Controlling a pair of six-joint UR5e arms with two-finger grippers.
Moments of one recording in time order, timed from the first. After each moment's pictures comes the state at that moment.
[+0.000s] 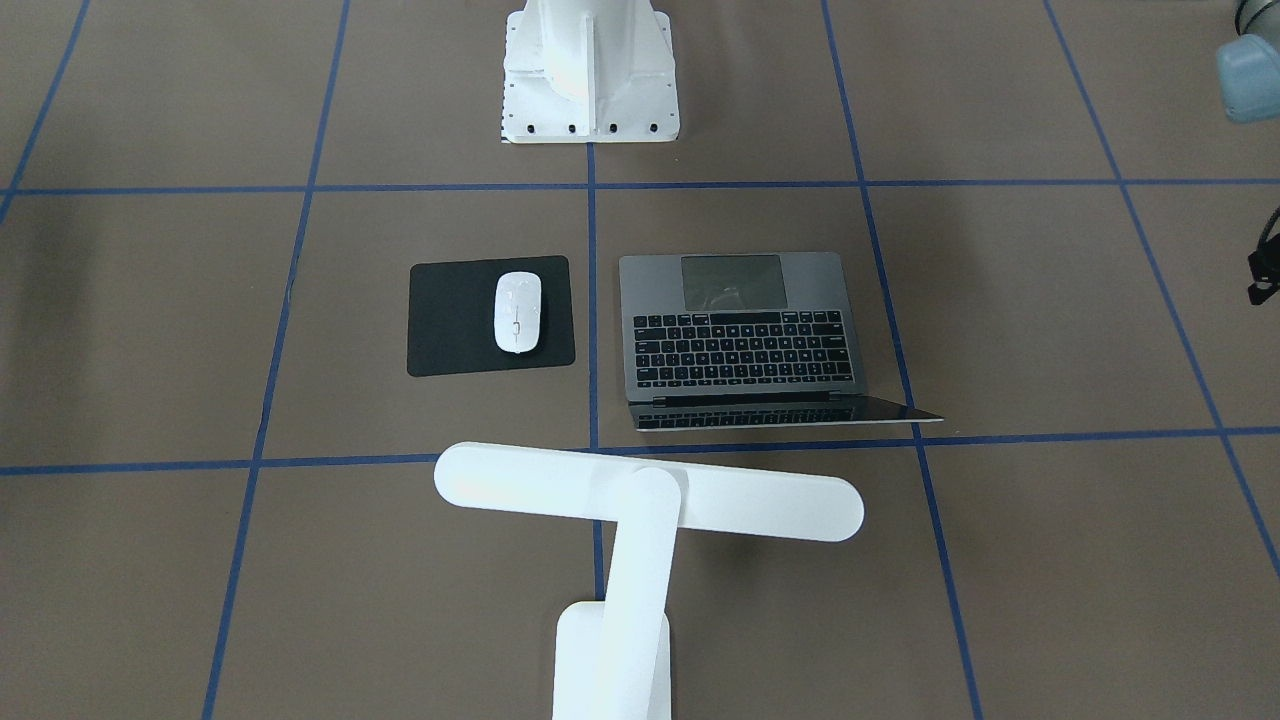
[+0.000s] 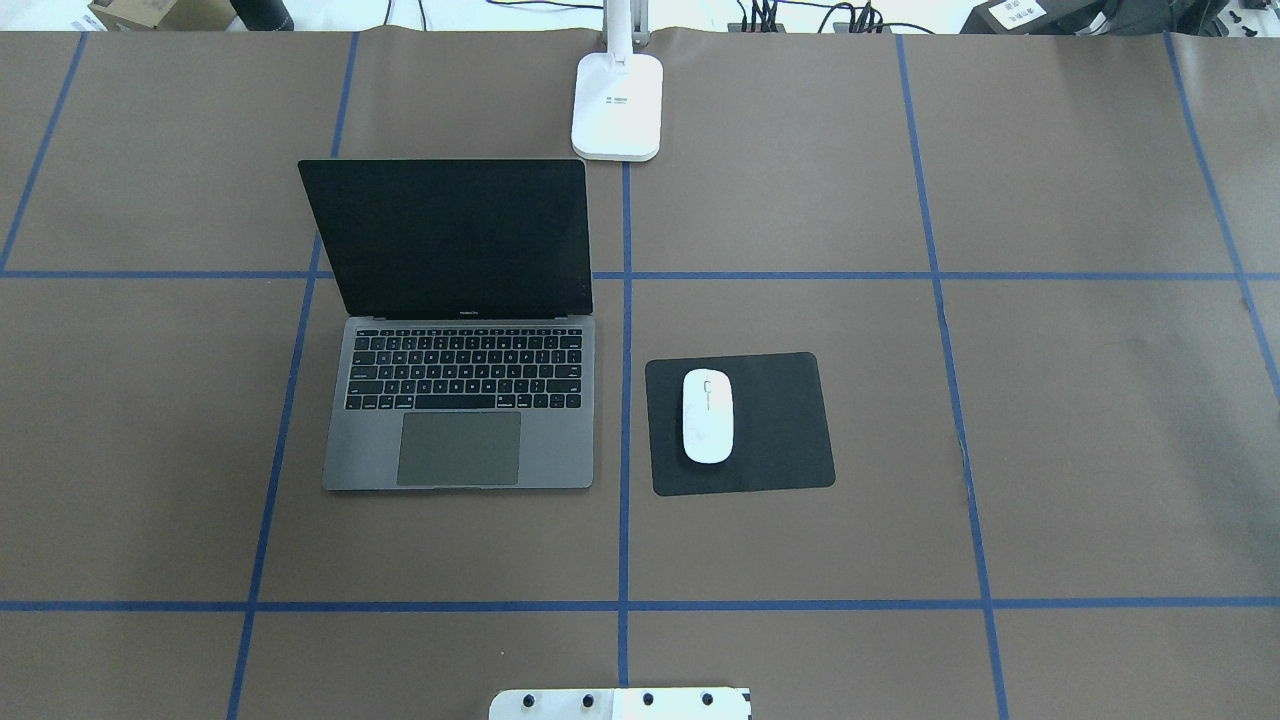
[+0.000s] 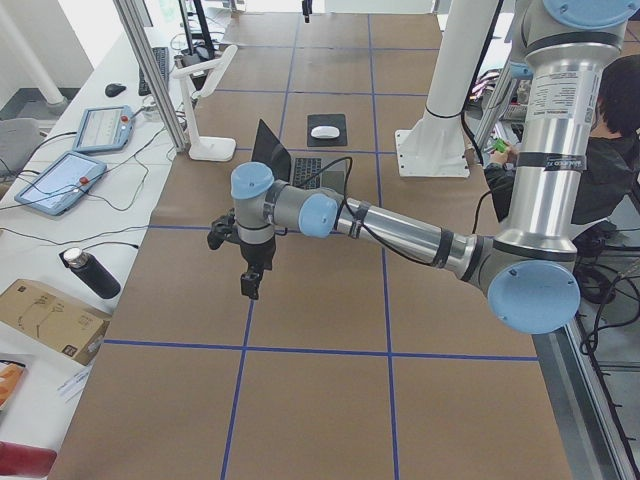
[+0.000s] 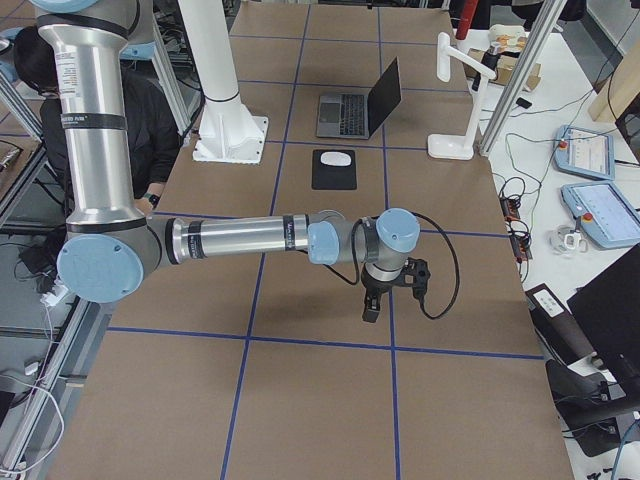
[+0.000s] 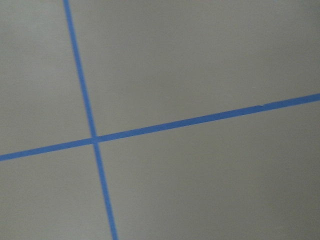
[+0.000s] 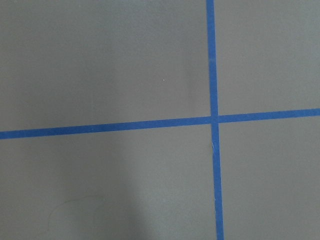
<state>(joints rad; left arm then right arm) -1.43 -1.64 -1.71 -1.57 -2.18 0.01 1.45 -1.55 1.62 -1.59 2.37 0.22</state>
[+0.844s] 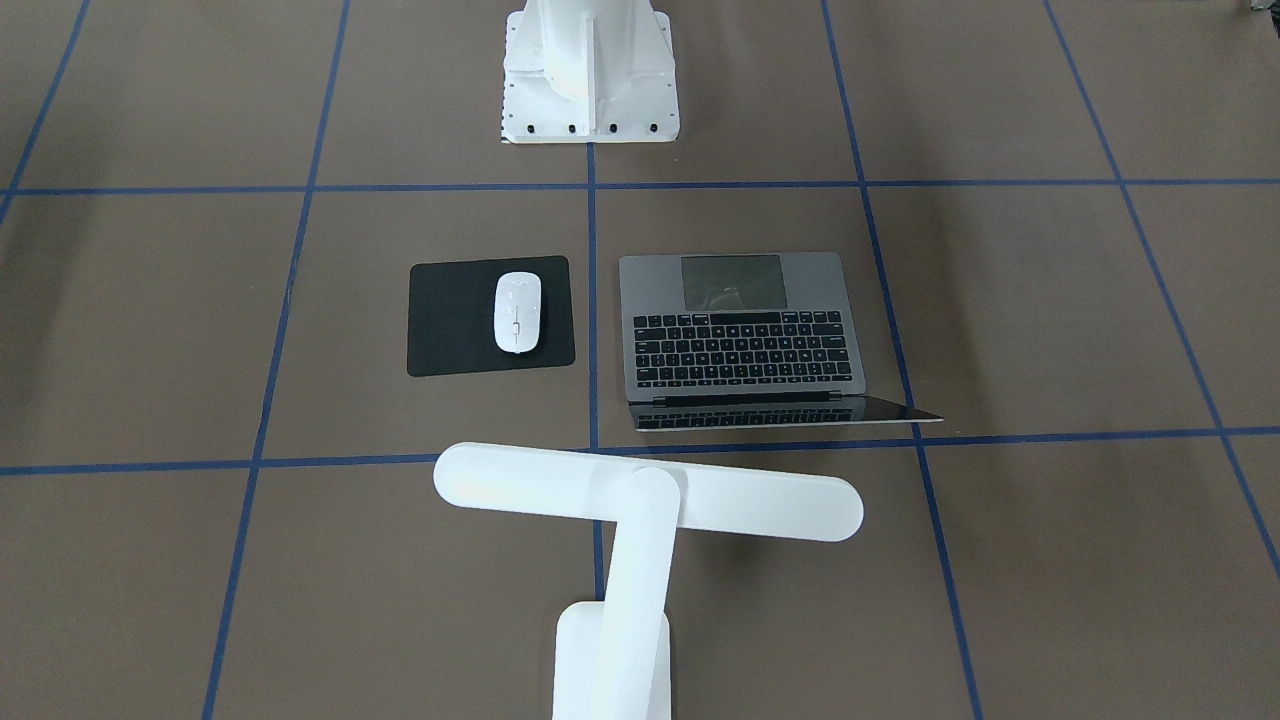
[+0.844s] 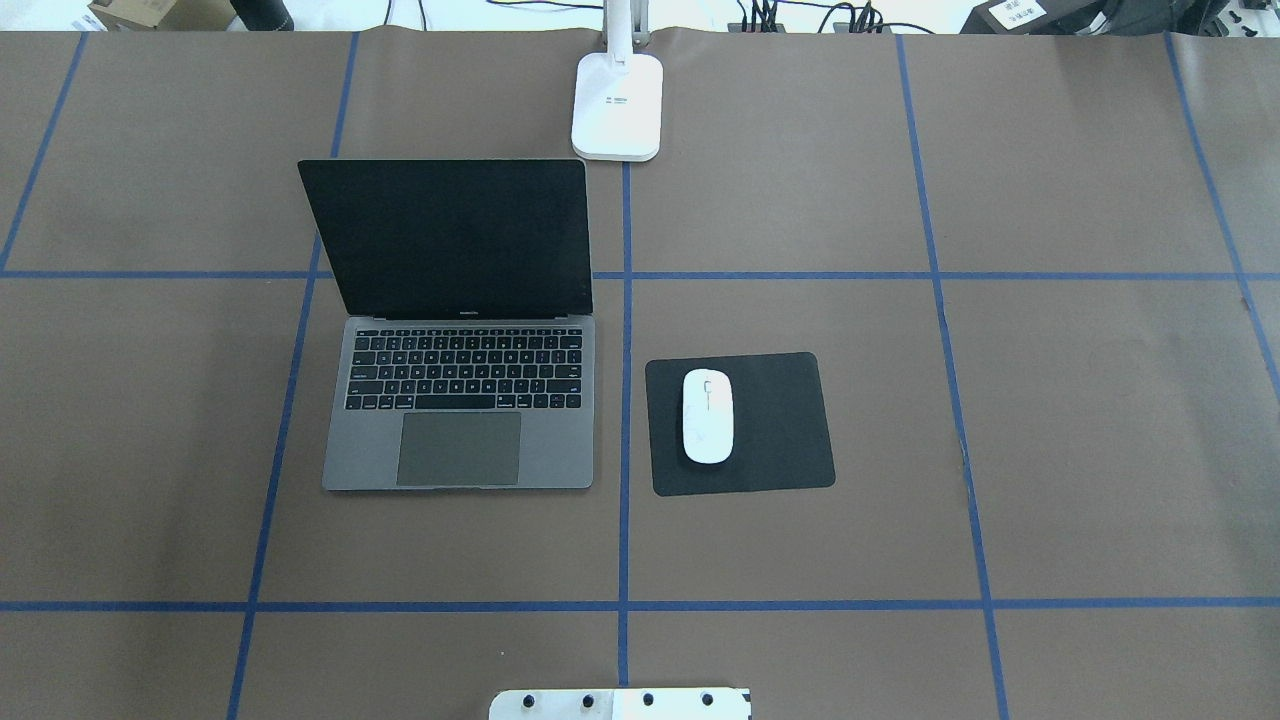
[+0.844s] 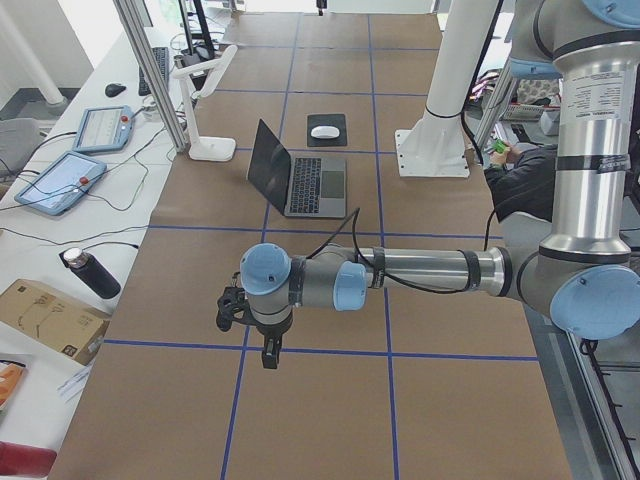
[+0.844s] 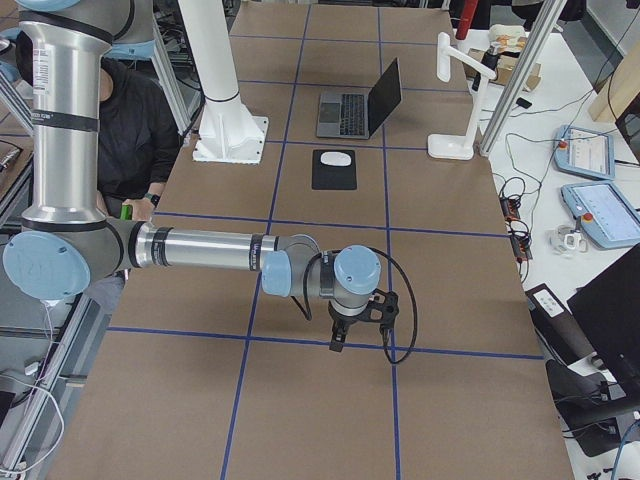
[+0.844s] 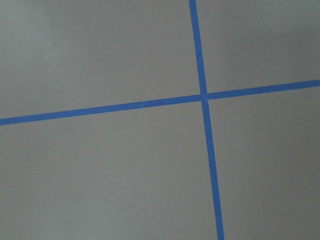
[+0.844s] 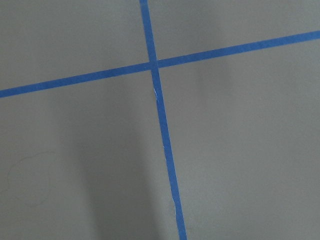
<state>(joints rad) -1.59 -1.51 -1.66 -1.62 -2.35 -0.04 1.55 -1.67 1.64 -1.56 2.42 0.20</state>
